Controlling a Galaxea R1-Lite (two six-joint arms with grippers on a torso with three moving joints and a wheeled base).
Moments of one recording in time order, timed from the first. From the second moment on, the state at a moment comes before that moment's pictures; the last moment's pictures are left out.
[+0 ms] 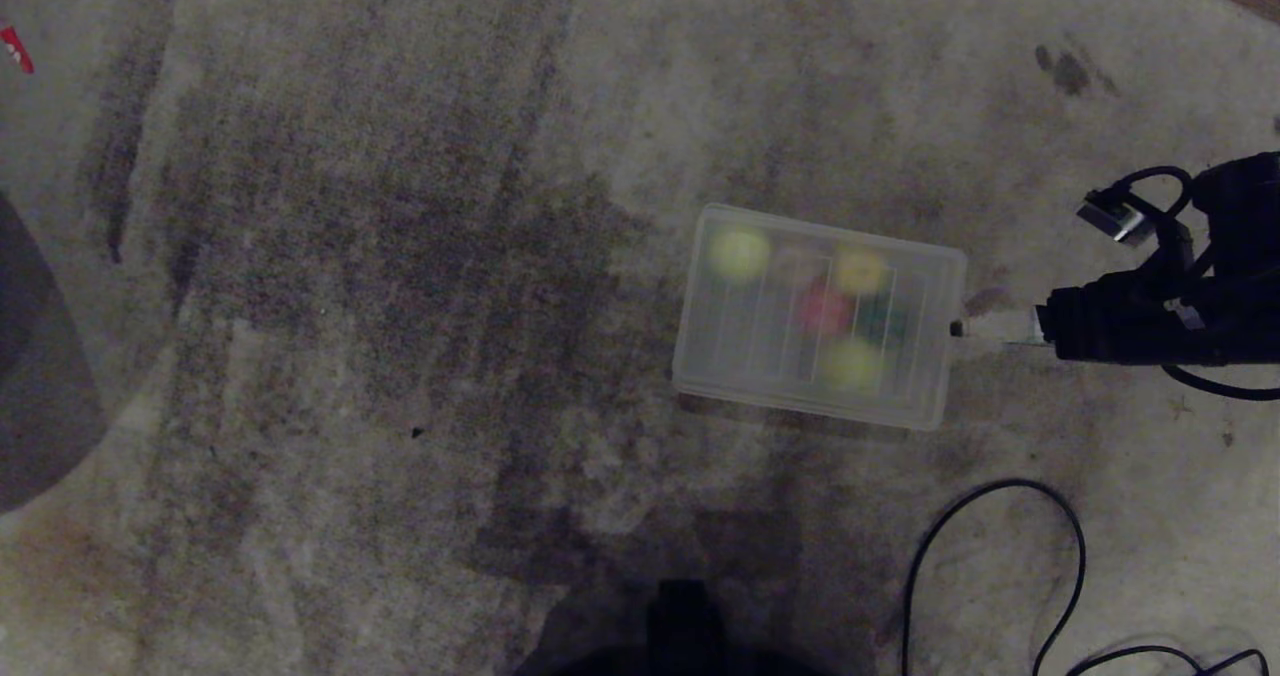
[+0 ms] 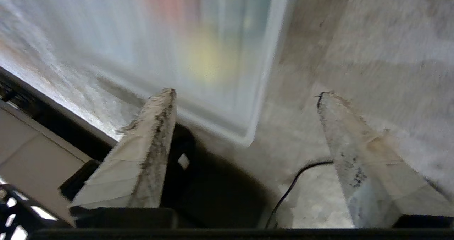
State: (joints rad) left arm 0.00 0.00 0.00 0.00 0.06 -0.10; right arm -0.07 1.63 -1.10 0.07 0.58 -0.01
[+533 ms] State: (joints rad) left arm 0.00 0.00 0.00 0.00 0.06 -0.10; right arm -0.02 1.54 -0.96 0.09 0.57 0.20
